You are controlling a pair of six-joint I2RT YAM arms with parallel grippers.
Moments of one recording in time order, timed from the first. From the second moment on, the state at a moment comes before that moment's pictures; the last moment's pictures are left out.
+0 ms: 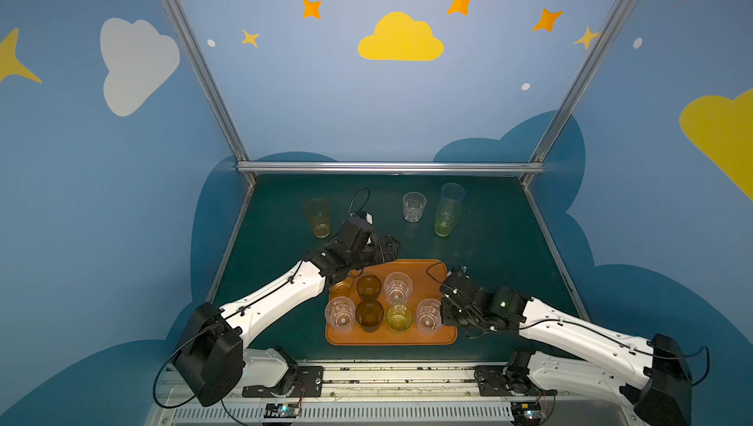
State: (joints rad) left arm -0.67 1.34 0.96 -0.28 0.08 -0.81; right arm 1.02 1.03 0.70 -0.81 0.12 0.96
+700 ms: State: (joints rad) left arm -0.67 1.34 0.96 -0.28 0.08 -0.81; right arm 1.02 1.00 0.70 -0.76 0.09 0.96
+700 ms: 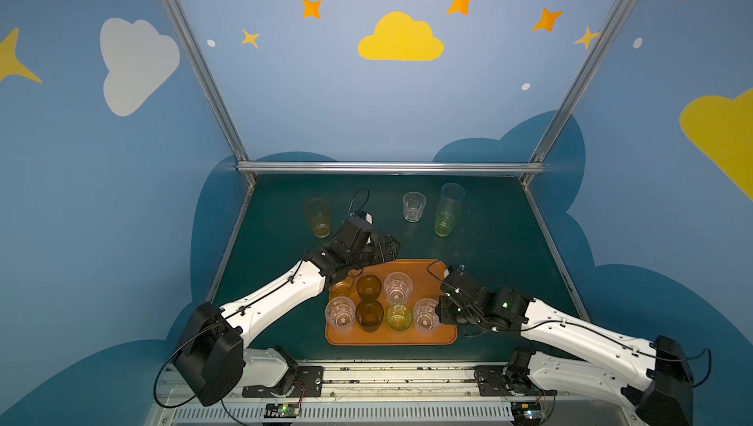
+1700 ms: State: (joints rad) left arm -0.65 1.63 1.24 -0.40 -0.01 -0.77; right arm 0.94 0.81 0.69 -0.65 0.17 0.86
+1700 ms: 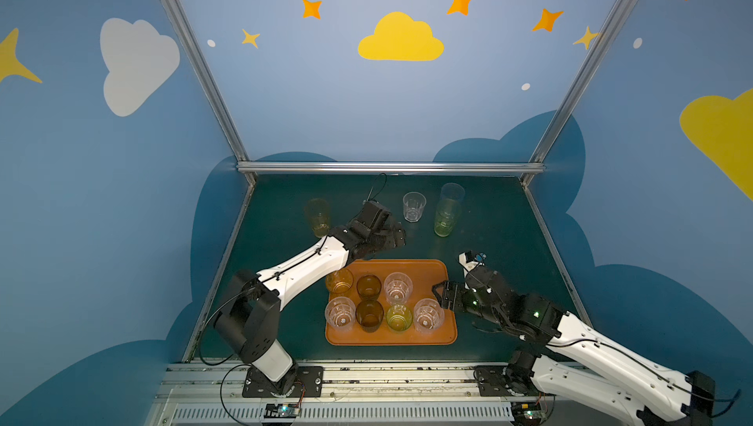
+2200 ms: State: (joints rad) left arm -0.61 1.81 1.46 -0.48 -0.08 -0.73; right arm 0.91 0.84 0.70 -0.54 0.14 0.80
